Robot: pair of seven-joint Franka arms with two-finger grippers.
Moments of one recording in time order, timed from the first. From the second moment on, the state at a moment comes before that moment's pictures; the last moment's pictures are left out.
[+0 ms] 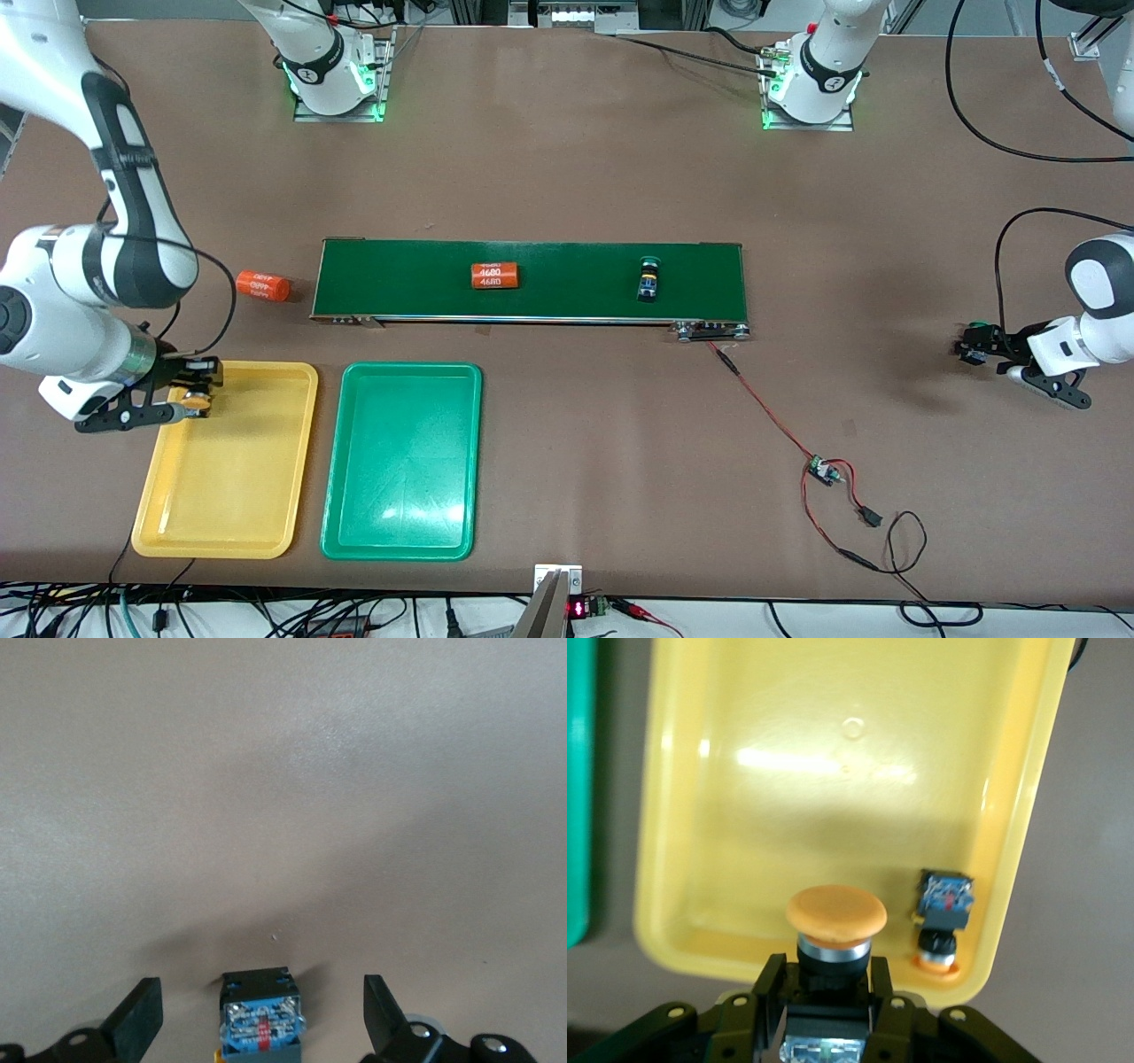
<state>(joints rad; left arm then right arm) 0.77 0.75 -0.40 -1.67 0.18 2.24 0.72 -0.27 0.62 0.22 -1.56 -0.21 2.16 -0.12</state>
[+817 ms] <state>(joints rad) 0.79 0.76 -0.40 -1.68 0.18 2.27 0.86 -0.26 0.77 0.21 -1.50 -0.21 2.26 -0.12</state>
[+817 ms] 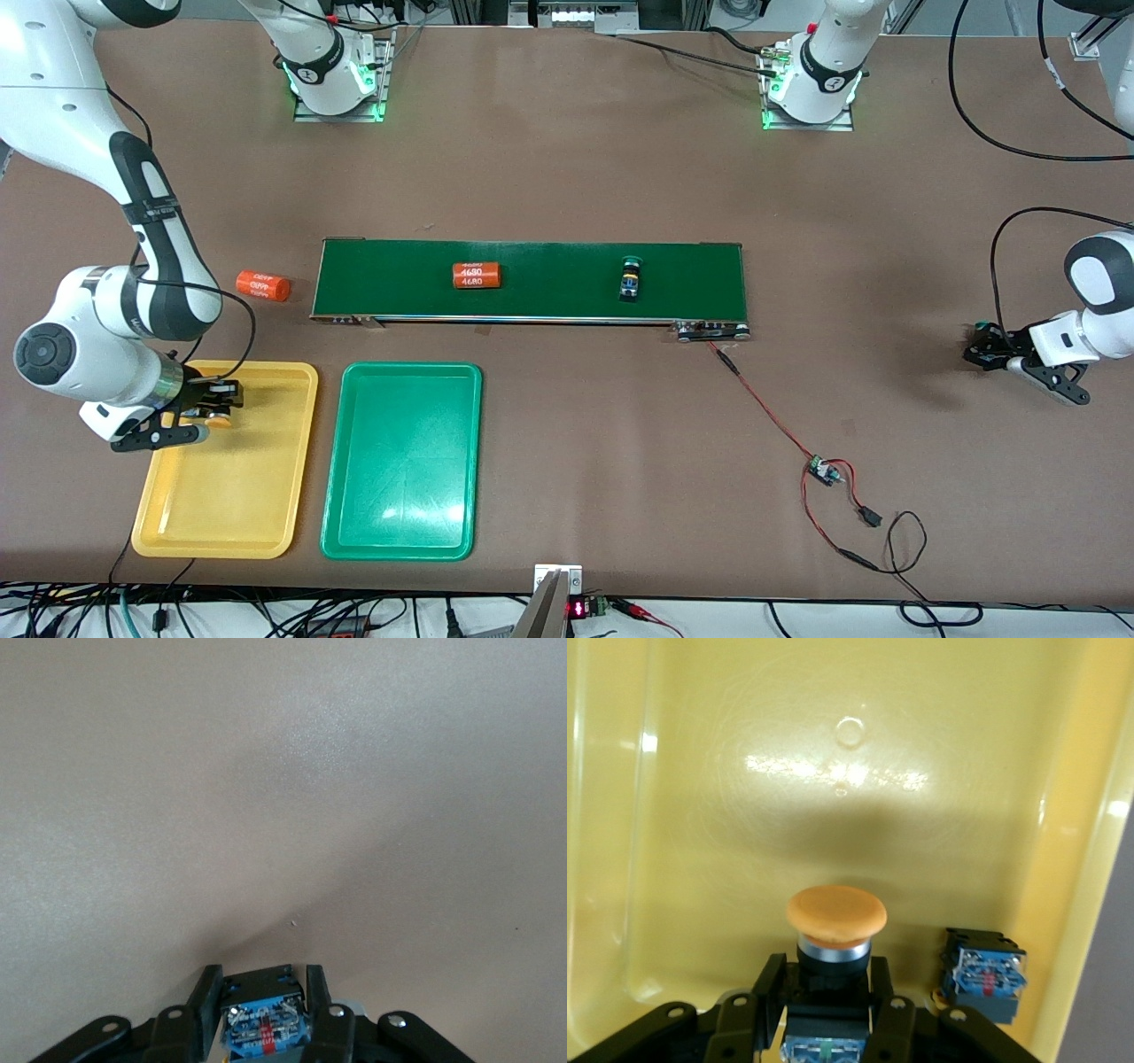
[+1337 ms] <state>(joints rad) 0.76 0.62 -0.43 -1.68 0.18 1.99 0.78 -0.26 0.79 0.21 -1.50 -0.21 2.28 -0.12</state>
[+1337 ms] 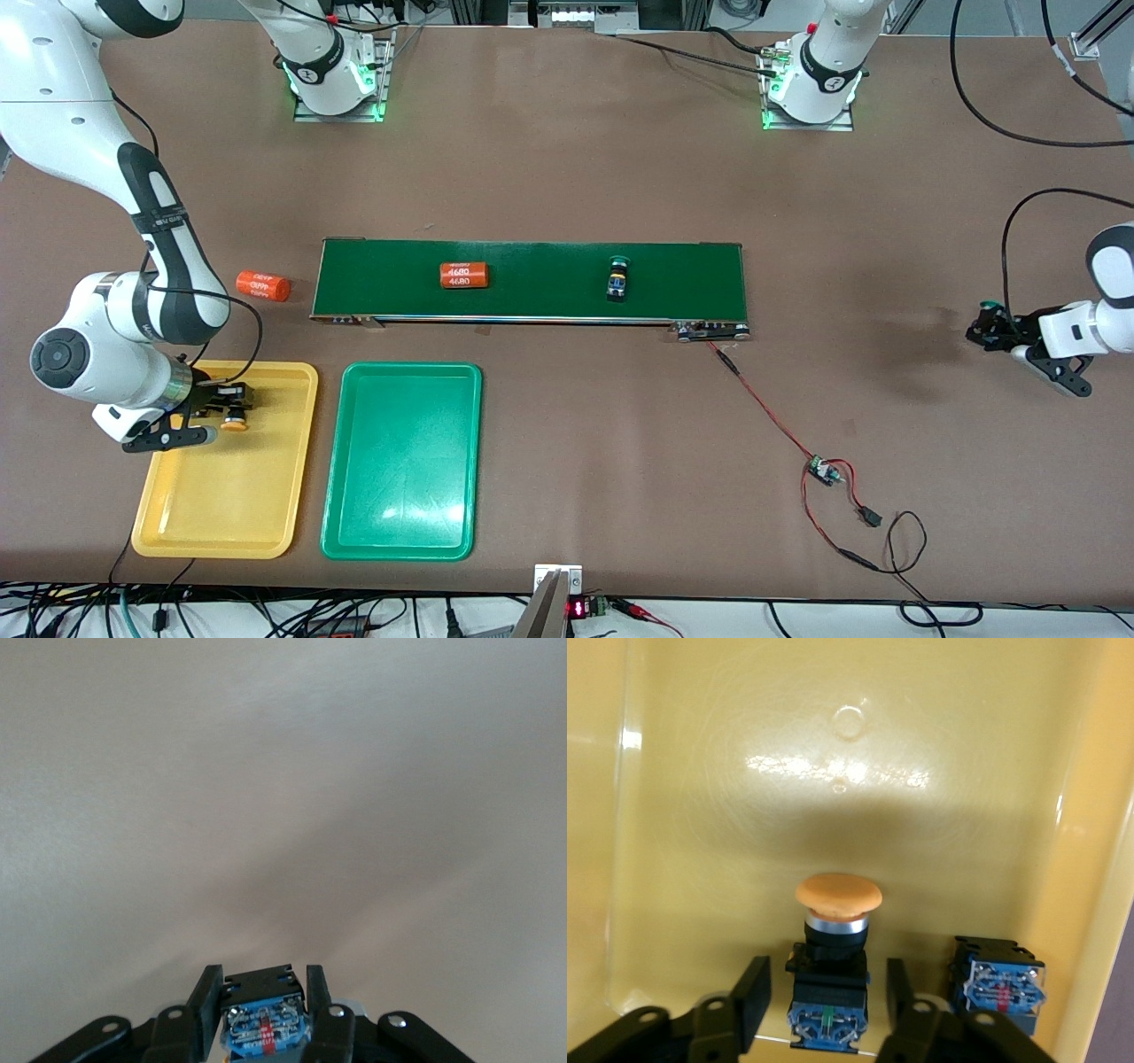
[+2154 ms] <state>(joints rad) 0.46 0.42 -0.46 -1.76 0.00 1.88 0.35 -0.22 0.63 0.22 -1.47 -0.19 1.99 0.00</state>
